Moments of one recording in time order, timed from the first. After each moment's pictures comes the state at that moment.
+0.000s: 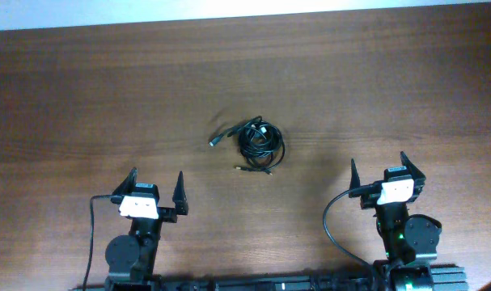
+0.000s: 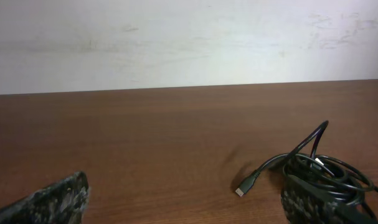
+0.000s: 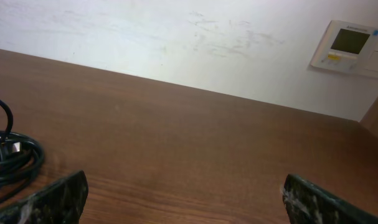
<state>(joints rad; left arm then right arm) -0.09 0.01 0.01 -0.07 0.04 0.00 -0.02 0.01 0.01 -0.07 -0.06 -0.18</state>
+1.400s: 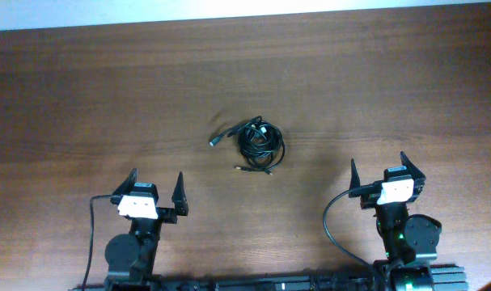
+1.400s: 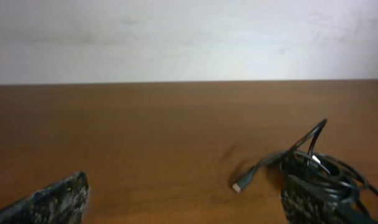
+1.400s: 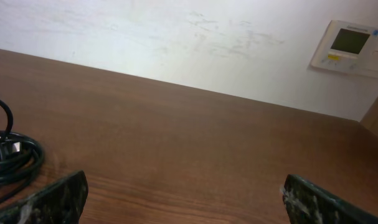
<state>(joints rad) -0.09 0.01 0.03 -0.12 0.04 -0.03 -0.02 0.01 0.01 -0.07 -0.06 -0.18</state>
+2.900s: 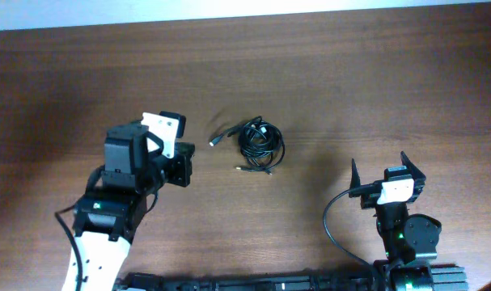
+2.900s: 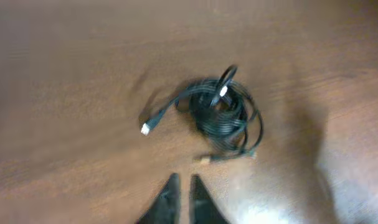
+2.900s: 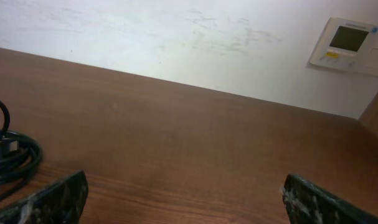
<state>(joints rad) -0.18 1.01 0.87 -0.63 0.31 -0.04 -0.02 0.02 0.01 -0.07 -0.06 -0.18</state>
